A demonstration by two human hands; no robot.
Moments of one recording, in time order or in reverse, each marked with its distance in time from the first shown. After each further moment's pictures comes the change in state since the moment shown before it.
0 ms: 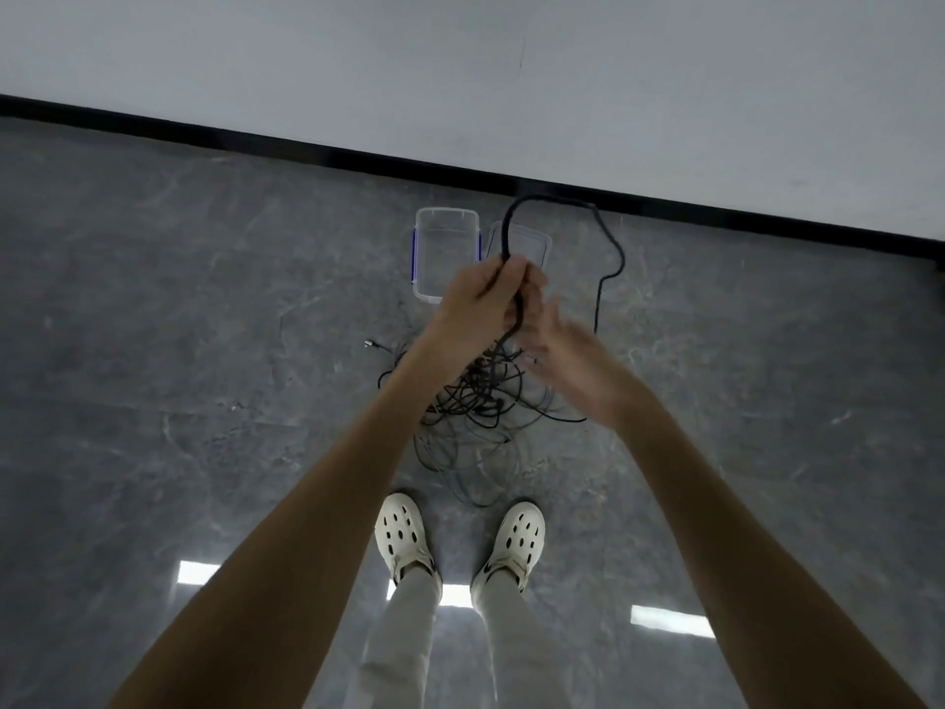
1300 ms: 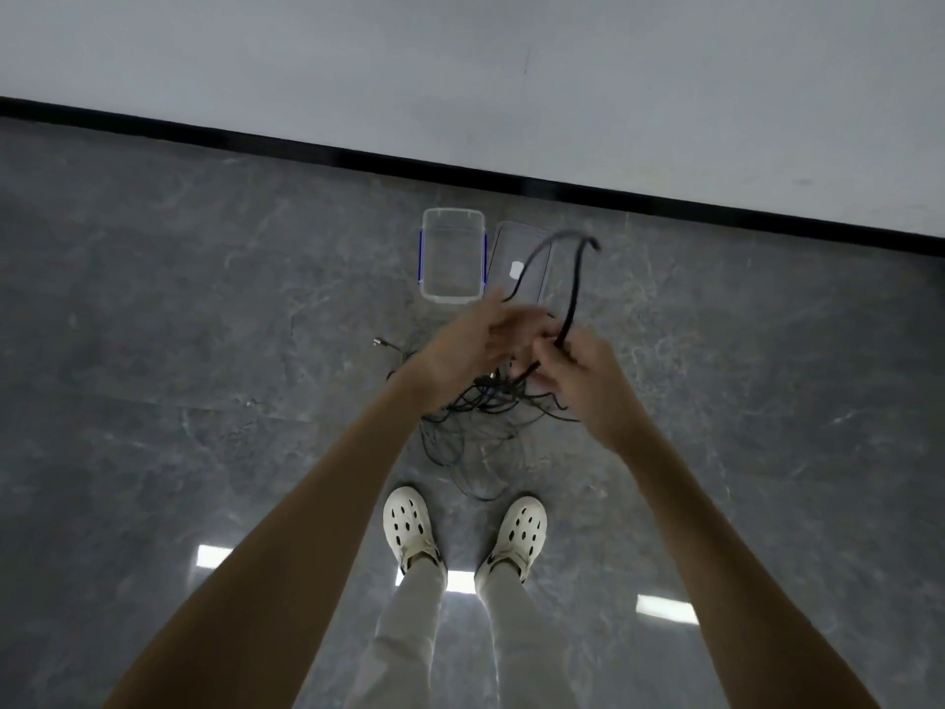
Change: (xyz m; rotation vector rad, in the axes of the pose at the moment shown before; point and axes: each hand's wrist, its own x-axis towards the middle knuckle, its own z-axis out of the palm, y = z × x) left_hand -0.003 -0.010 -0.013 -0.140 -0.261 -0.302; right_hand -0.017 -0.014 0.008 -0.191 0.233 -0.175
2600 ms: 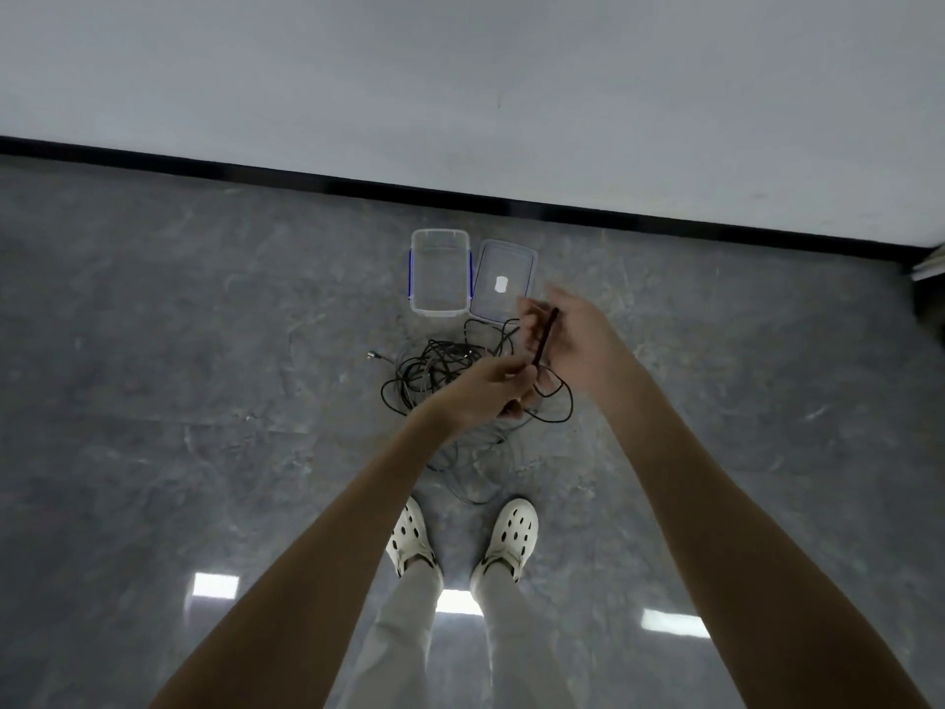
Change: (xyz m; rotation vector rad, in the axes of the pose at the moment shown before) left_hand -0.036 -0.010 0.053 0.152 -0.102 0.015; right_hand 0.012 -0.039 -0.023 0.818 0.108 0.457
